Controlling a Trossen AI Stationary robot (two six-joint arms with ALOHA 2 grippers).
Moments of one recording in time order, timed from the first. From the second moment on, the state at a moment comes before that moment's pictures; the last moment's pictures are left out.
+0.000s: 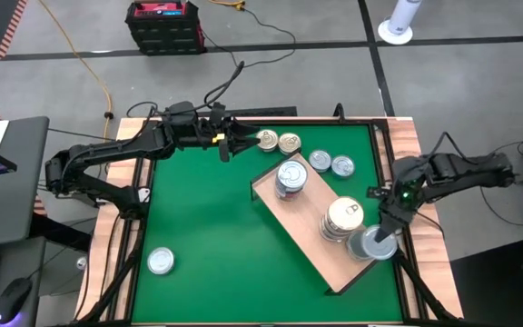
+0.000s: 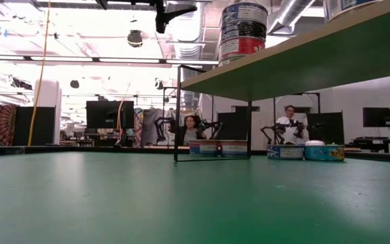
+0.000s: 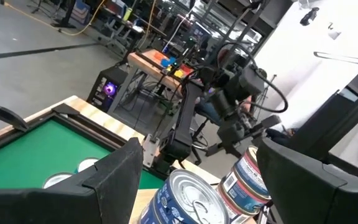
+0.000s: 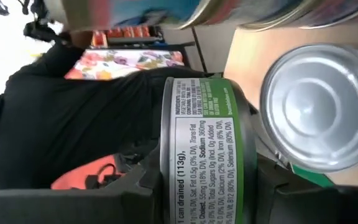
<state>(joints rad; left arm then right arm) 0.35 1.29 1.12 0.25 0.28 -0.54 0.18 0.55 0.74 -0.66 -0.75 1.23</state>
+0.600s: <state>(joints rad) 0.35 1.29 1.12 0.25 0.28 -0.54 0.18 0.48 0.61 -0.60 -0.63 1.23</state>
